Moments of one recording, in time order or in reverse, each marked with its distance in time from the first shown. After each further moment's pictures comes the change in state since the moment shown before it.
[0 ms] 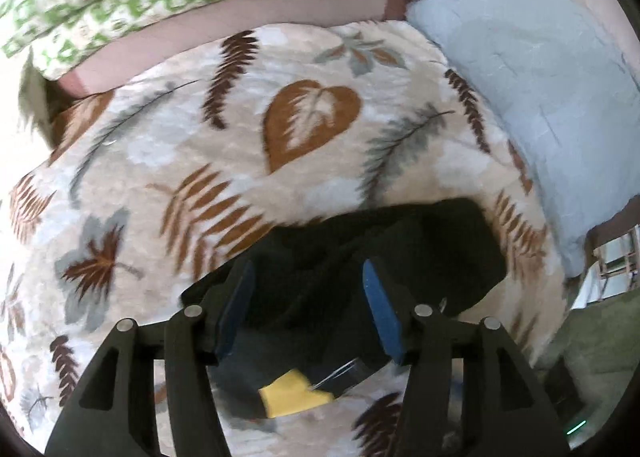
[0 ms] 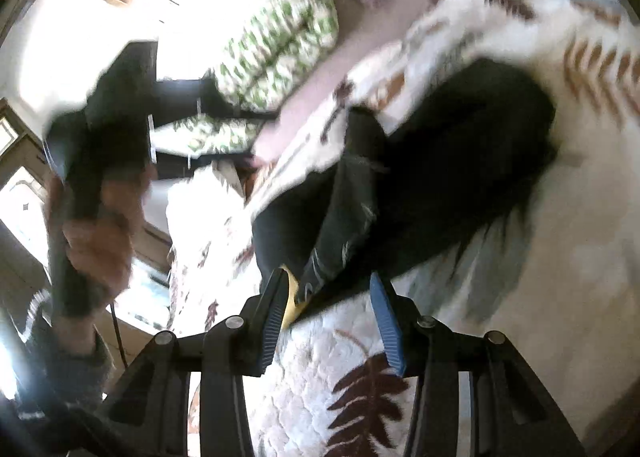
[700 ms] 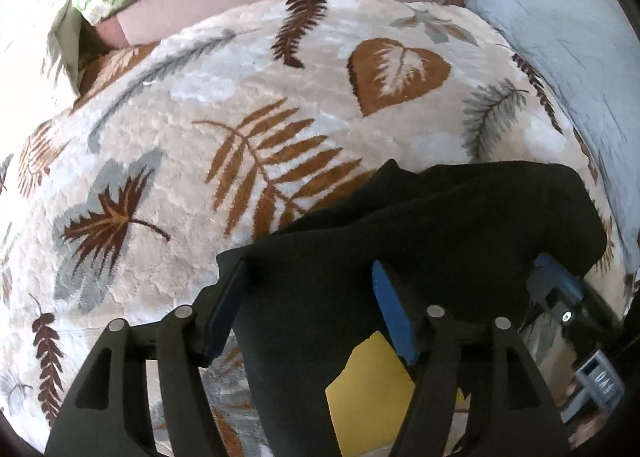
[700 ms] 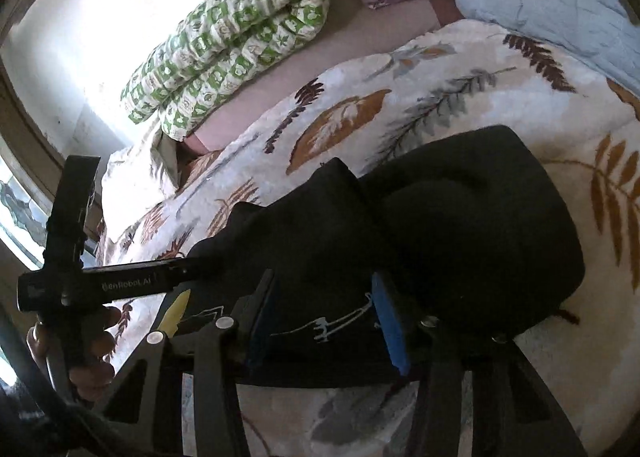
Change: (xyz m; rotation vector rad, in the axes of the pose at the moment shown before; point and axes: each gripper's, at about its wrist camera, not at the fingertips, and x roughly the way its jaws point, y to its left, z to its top) left arm 0.062 0.052 -0.050 -0.057 -0.043 0.105; right arm 0.062 -0.016 0.045 -0.173 0.083 -0.218
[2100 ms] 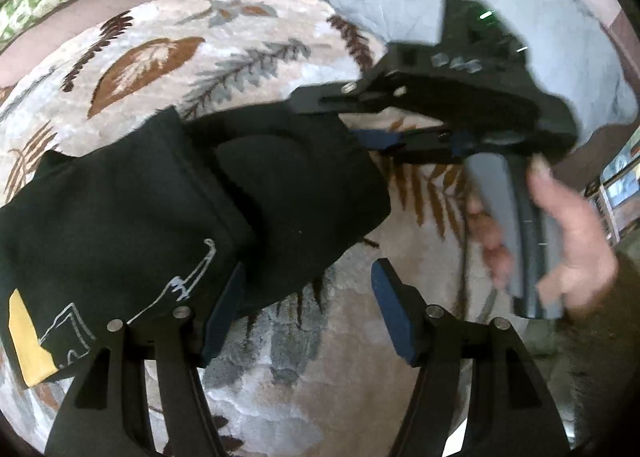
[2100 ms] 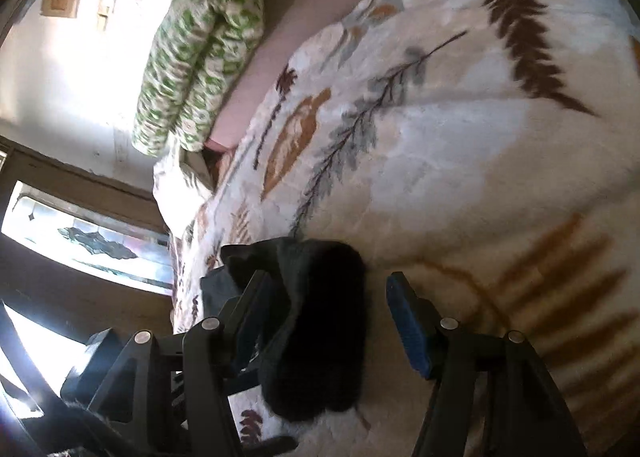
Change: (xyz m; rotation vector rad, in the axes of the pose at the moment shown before) left arm -0.027 -0.188 -0.042 0.118 -0.037 -0.323; right arm 0.030 -0.139 0.104 0.187 0.356 0.348
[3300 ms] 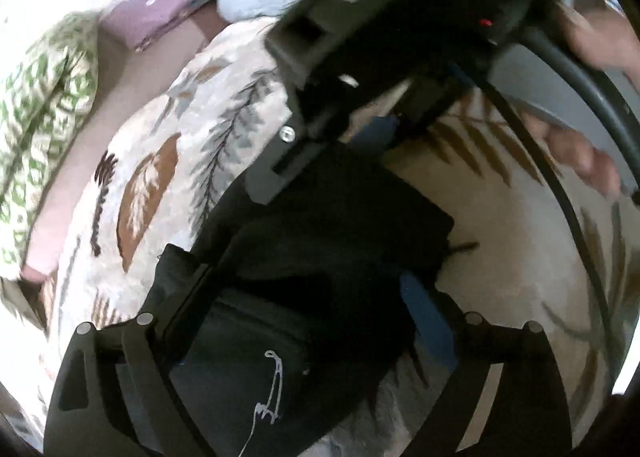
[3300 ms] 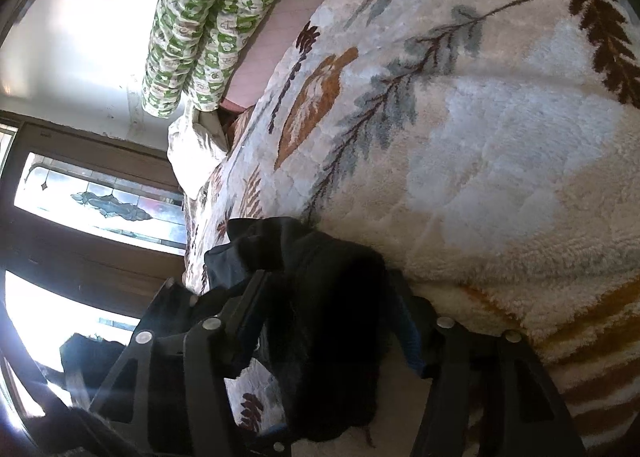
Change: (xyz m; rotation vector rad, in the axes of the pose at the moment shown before) left arm 0.051 -0.028 0.021 0.584 -0.032 0.331; right arm 0.018 0.002 0.010 -0.070 0.121 0.027
